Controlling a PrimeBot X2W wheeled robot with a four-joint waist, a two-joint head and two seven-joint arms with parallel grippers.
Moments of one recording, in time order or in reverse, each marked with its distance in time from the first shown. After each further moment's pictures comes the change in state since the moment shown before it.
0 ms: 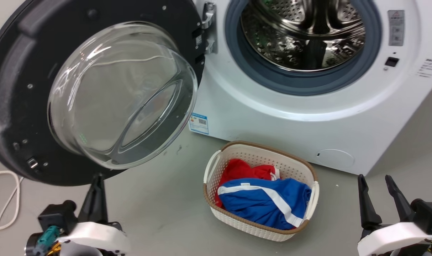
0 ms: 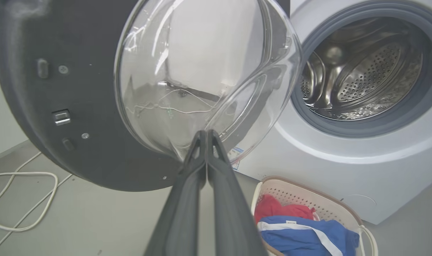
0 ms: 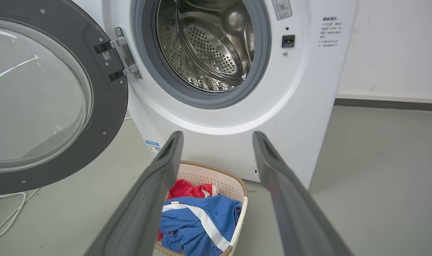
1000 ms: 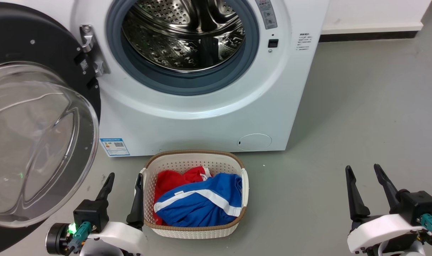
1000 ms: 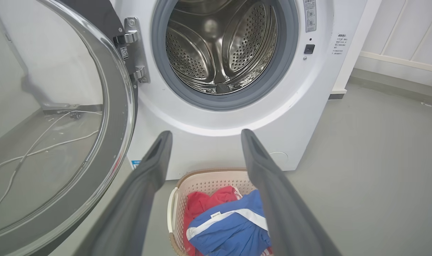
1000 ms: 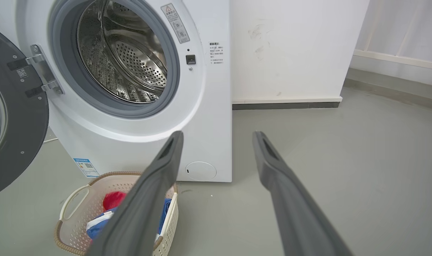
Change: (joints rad) left arm -0.017 0.009 -0.139 0.008 0.117 0.021 0.019; right arm -0.033 0.000 0.054 -0.013 -0.075 0.000 -0.003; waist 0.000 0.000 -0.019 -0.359
